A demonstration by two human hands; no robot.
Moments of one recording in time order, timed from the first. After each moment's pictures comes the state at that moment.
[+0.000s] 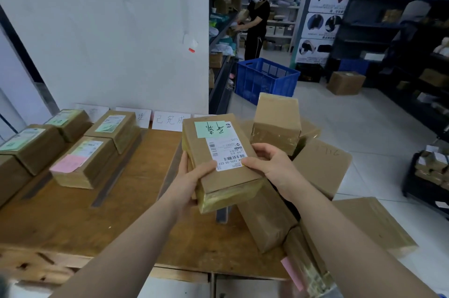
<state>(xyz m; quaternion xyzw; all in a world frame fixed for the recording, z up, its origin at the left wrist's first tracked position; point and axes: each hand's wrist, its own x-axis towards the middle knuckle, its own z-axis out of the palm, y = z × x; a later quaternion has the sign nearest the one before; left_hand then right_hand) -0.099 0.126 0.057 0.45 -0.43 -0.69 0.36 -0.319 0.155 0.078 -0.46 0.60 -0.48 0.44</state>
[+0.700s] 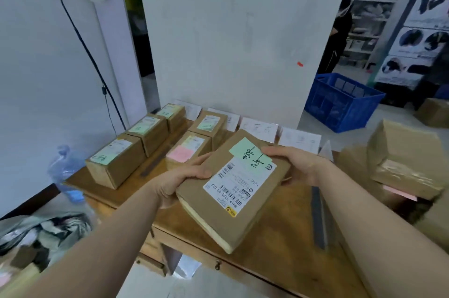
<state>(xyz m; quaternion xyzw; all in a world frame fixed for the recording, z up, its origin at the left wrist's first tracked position) 0.202 0.084 0.083 0.41 -0.47 -0.72 0.29 -0.091 0.050 0.119 -0.50 0.58 -0.24 0.60</state>
